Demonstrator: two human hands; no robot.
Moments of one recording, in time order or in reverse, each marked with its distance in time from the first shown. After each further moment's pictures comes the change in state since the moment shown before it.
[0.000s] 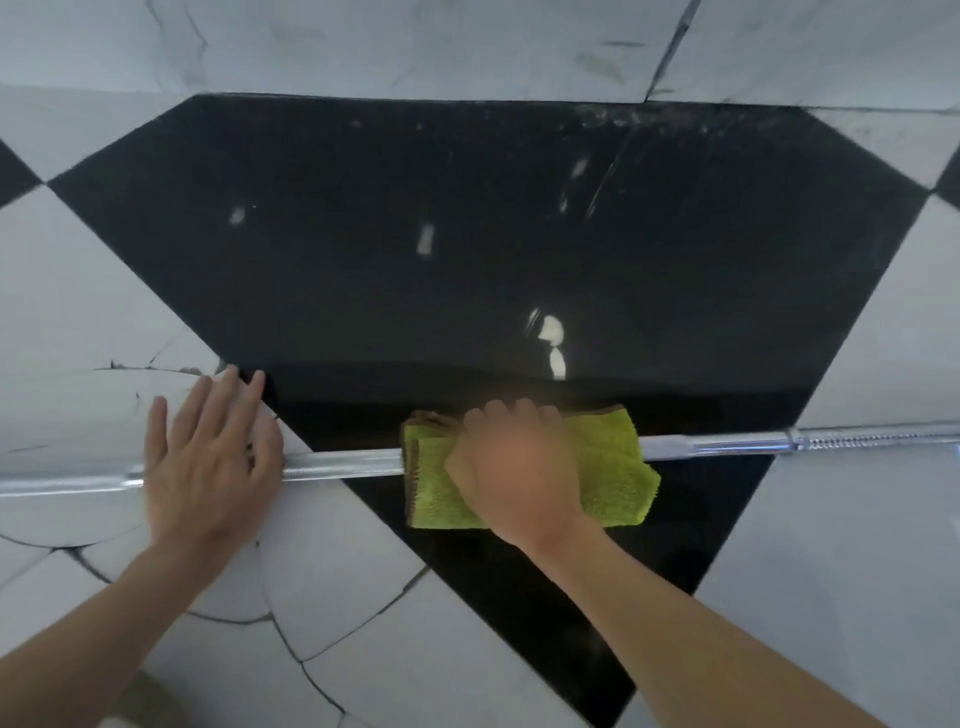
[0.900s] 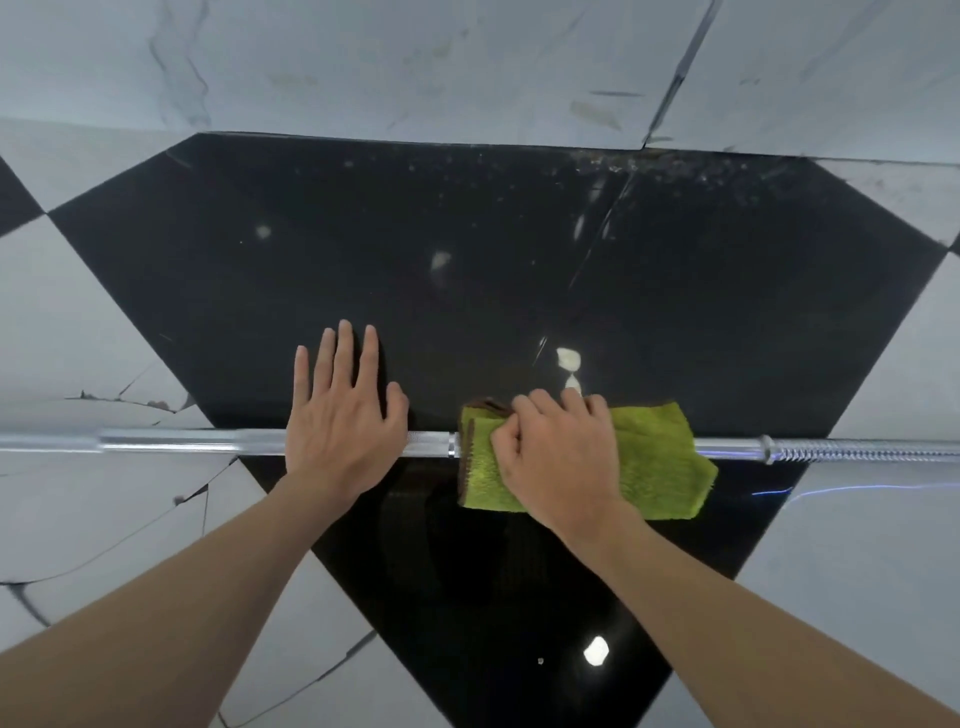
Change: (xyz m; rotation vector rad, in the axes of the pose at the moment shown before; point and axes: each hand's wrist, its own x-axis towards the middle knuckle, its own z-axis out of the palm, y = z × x) left_hand 0.069 0.141 0.012 -0.046 -0.065 0.092; right_hand 0.049 0.082 -0.009 -0.094 0.026 0.028
